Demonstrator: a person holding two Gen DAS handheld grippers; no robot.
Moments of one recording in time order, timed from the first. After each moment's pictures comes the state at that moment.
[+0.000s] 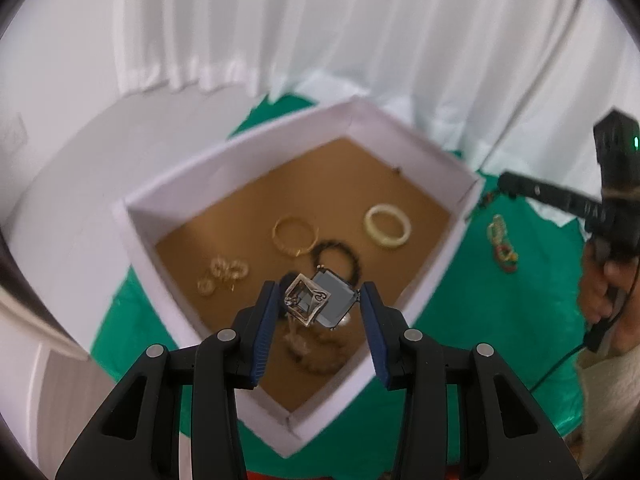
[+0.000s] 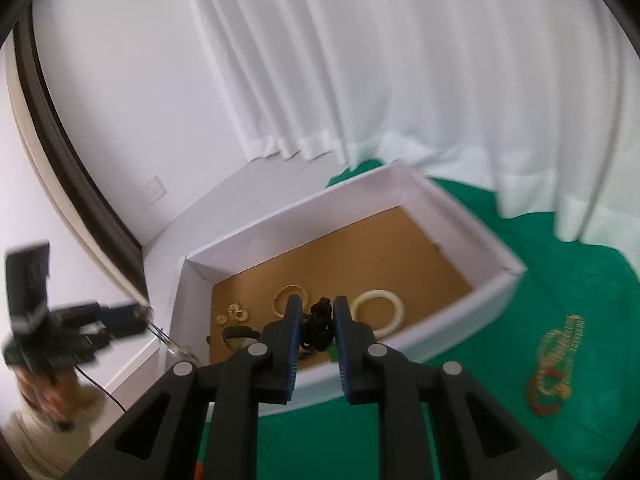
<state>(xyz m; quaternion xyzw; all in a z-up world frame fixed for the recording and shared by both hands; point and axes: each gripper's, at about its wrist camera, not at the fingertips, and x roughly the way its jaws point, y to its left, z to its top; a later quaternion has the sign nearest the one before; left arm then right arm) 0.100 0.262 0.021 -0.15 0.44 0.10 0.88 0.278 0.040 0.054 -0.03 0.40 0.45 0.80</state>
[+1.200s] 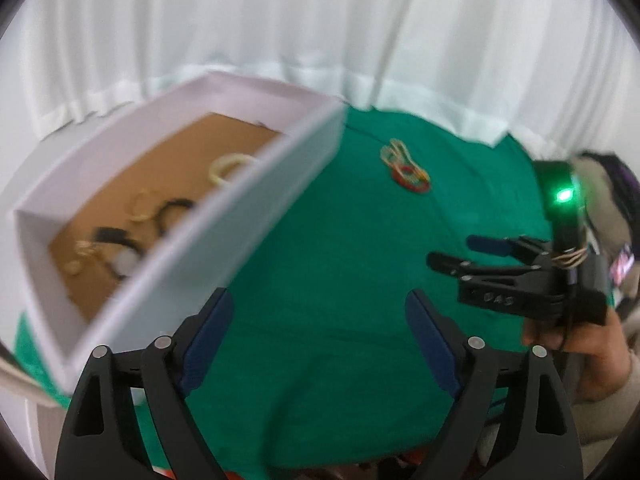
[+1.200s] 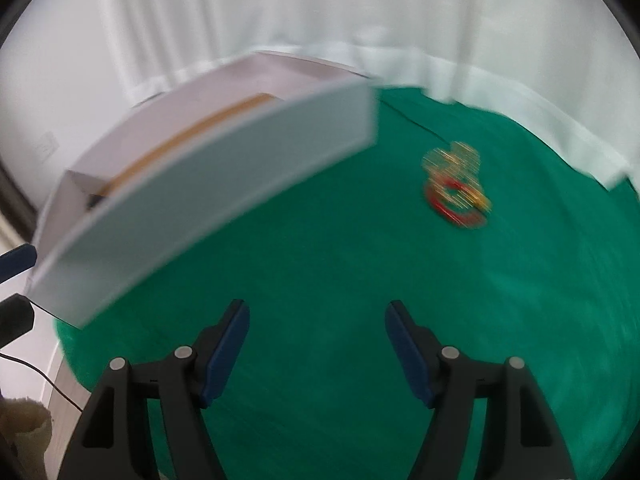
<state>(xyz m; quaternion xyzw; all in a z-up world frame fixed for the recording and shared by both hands) 0.085 0.067 -0.036 -0.05 0.43 -0.04 0.90 0.189 -0.116 -0.077 -0.07 0.45 0.20 0.87</state>
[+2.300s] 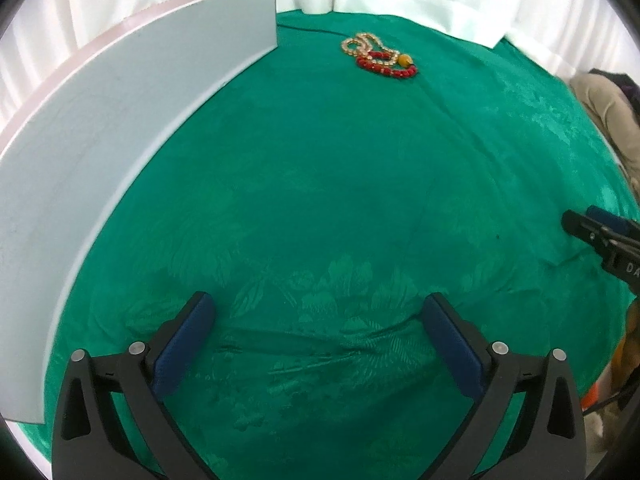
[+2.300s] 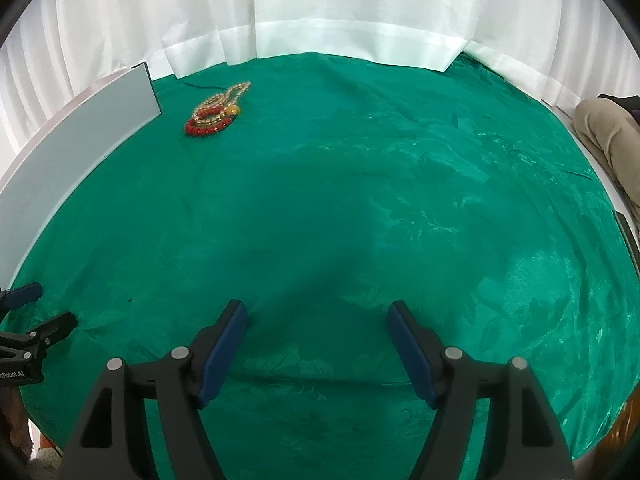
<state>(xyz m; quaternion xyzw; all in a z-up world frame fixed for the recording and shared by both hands) 0.137 -0.007 -0.154 0.02 0.51 -0.05 0.86 0.158 -0.271 -0.127 -0.01 0.45 0.02 0.89</state>
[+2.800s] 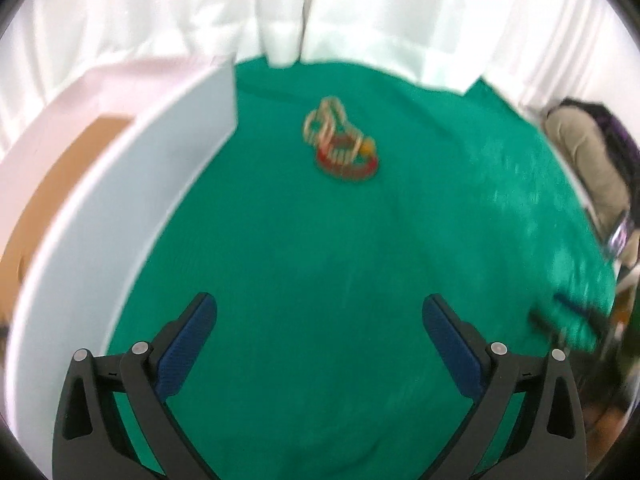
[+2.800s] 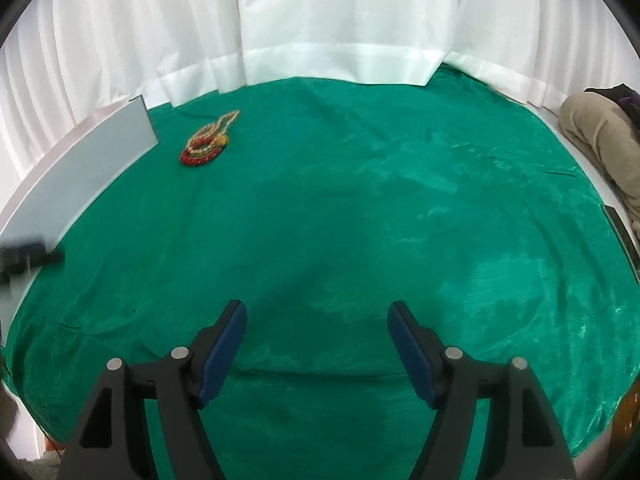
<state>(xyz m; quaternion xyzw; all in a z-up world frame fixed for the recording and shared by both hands) 0.222 -0.029 -0.075 -0.02 0.48 -0.11 0.87 0.141 -0.299 -0.108 0.01 0.42 0.01 0.91</state>
